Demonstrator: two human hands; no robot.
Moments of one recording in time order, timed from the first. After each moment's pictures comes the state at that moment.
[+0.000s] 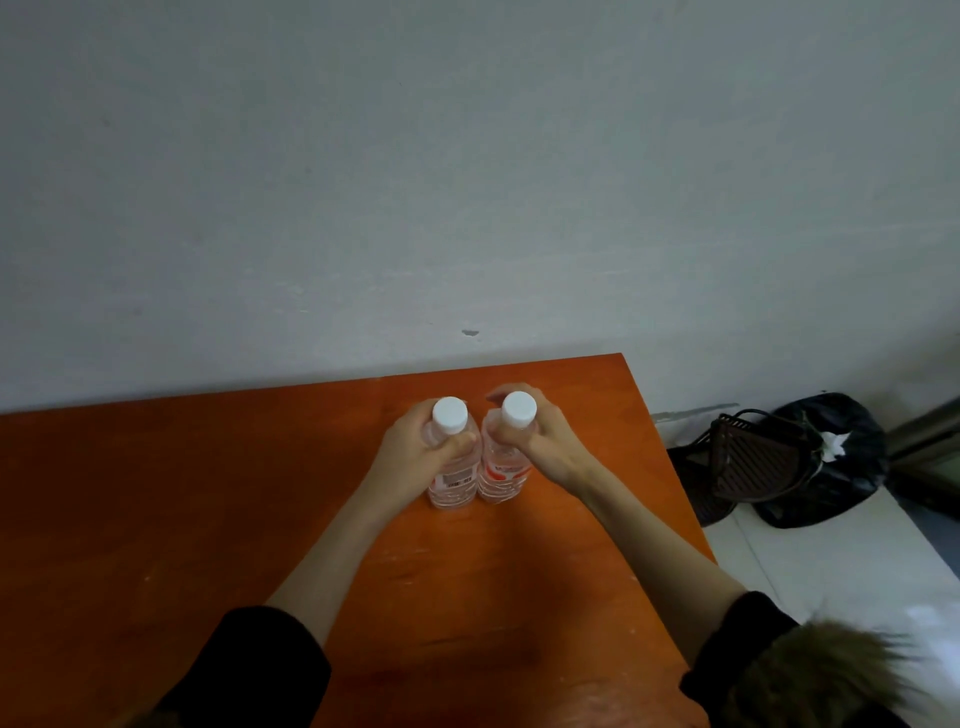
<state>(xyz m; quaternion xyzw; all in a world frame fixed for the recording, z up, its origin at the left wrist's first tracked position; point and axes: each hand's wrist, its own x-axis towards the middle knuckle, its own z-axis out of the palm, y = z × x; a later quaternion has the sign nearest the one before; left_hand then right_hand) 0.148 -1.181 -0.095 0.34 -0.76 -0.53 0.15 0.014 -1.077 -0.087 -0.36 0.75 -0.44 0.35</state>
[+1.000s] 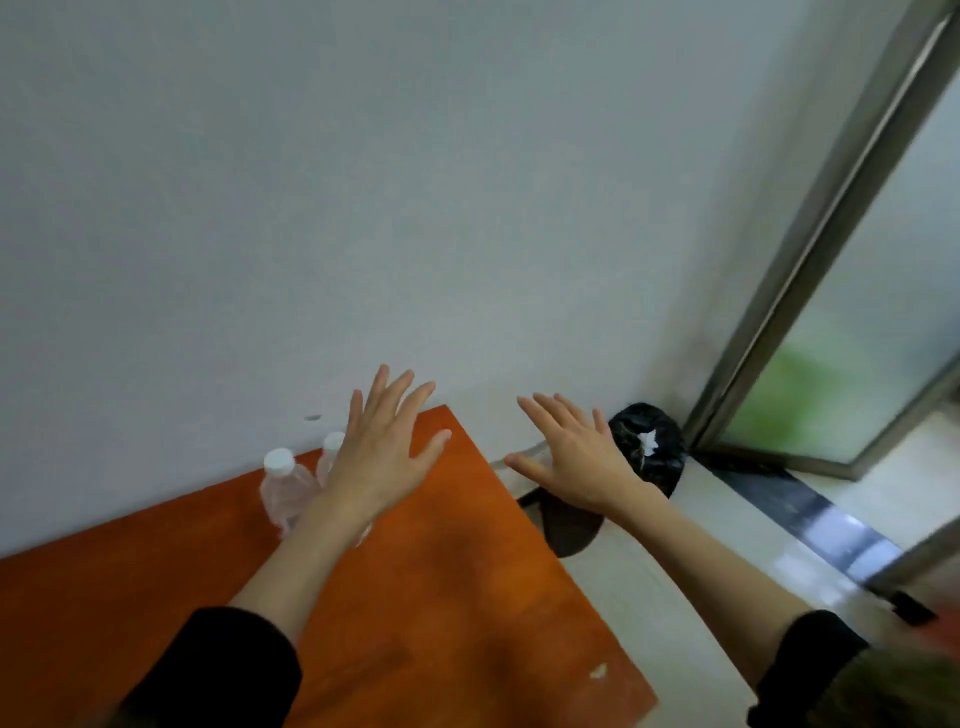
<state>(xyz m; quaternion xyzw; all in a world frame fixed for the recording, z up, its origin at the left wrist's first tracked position) 0.114 -1.034 0.013 0.12 -0.96 -0.16 0.18 0.008 -0.836 0.018 -0.37 0.92 -0.10 0.01</state>
